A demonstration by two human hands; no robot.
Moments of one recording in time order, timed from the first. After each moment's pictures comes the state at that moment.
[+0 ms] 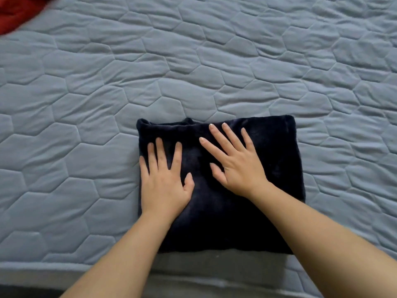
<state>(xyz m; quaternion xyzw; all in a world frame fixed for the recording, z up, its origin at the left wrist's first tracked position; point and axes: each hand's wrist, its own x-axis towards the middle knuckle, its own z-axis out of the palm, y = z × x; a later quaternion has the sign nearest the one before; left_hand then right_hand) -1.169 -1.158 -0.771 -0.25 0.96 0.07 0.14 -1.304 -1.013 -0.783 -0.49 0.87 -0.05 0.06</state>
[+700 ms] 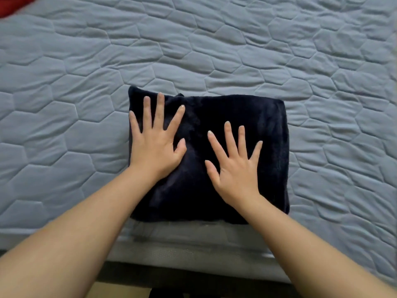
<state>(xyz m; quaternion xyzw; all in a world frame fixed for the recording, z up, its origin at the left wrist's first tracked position) -1.186 -1.173 -0.744 -0.18 0.98 0.07 0.04 -1.235 -0.980 -0.742 -0.33 0.94 -0.05 0.10</state>
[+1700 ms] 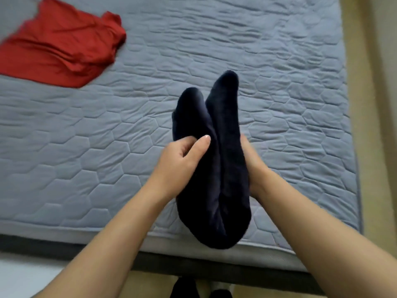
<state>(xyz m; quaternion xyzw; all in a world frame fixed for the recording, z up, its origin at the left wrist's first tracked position) -1.164 -1.173 -0.509 -0.23 0.74 0.64 0.00 -1.257 -1.045 -0.540 0.13 0.52 -0.68 0.51</state>
